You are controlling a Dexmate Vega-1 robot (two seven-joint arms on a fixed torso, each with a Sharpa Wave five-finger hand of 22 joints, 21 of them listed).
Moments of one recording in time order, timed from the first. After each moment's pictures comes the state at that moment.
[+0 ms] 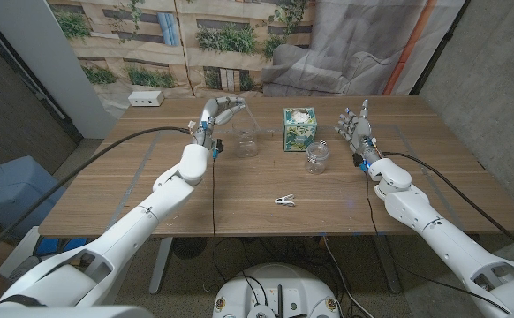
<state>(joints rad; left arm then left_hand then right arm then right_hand) 0.77 0.49 0.49 -1.46 -0.05 -0.22 0.42 0.92 0.05 0.42 -0.17 0.19 0.97 -0.09 0.20 0.20 1.02 -0.22 0.20 0.19 0.67 -0.06 0.18 0.16 0.47 -0.02 0.21 0.18 -0.84 -0.51 -0.37 -1.30 0.65 0.29 0.03 -0.02 0.06 -0.30 0.18 0.31 -0.10 -0.11 0.21 0.25 -0.02 -0.05 0.26 0.36 -0.05 -0.03 0.23 0.62 0.08 0.09 0.28 0.21</state>
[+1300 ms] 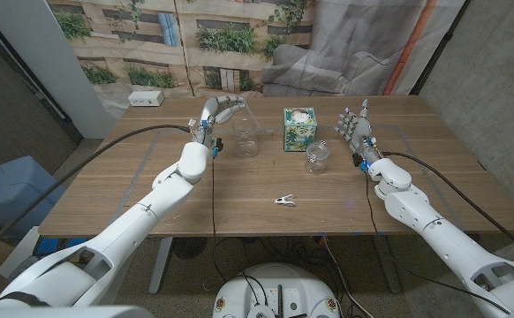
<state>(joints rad) 0.75 0.50 0.50 -1.46 -0.05 -0.20 0.41 0.92 0.05 0.42 -0.17 0.19 0.96 -0.09 0.20 0.20 1.01 -0.22 0.20 0.19 0.67 -0.06 0.18 0.16 0.47 -0.02 0.21 0.18 -0.84 -0.51 -0.37 -1.30 0.65 0.29 0.04 -0.02 0.06 -0.30 0.18 0.31 -0.10 -0.11 0.21 0.25 -0.02 -0.05 0.26 0.36 -0.05 -0.03 0.23 0.62 0.08 0.09 0.28 0.21</state>
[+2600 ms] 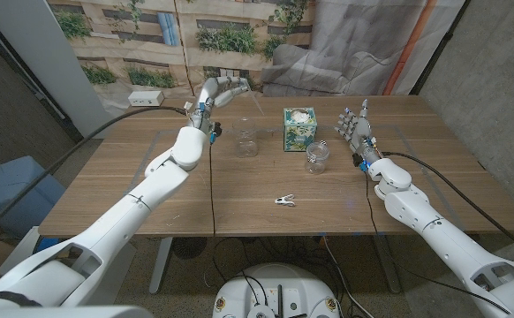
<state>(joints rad) 0.75 0.56 0.46 -1.64 -0.03 -0.14 0.38 0.92 0.05 0.43 -0.17 0.19 0.96 -0.09 0.20 0.20 1.01 -0.22 0.20 0.19 0.67 -0.06 0.18 0.16 0.47 -0.02 0.21 0.18 -0.84 -0.51 -0.37 -1.30 0.65 0.29 0.04 -0.02 0.06 -0.30 0.18 0.31 -0.10 -0.11 0.21 0.25 -0.02 -0.05 0.26 0.36 -0.05 -0.03 0.23 0.62 0.08 0.09 0.28 0.21</state>
